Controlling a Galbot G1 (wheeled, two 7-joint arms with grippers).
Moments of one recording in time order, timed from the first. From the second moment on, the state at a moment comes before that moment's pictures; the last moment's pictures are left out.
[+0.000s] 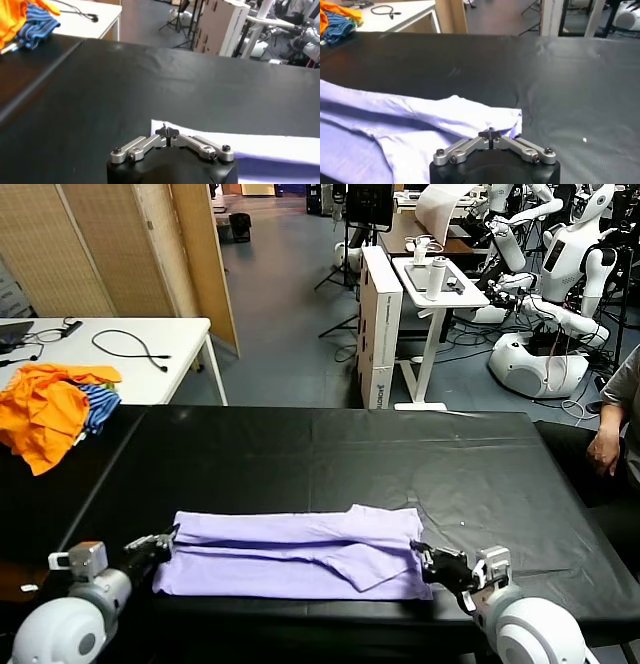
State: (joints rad) left arm 1.58 -1.00 -0.73 -2.13 -0.83 0.61 -0.18; right arm -1.49 0.97 0.46 2.22 0.70 -0.74 0.15
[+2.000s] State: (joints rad) left arm 1.44 -1.11 -0.65 -2.03 -0.79 0.67 -0.21; right arm -1.24 1.14 0.41 1.98 0.72 -0.74 0.19
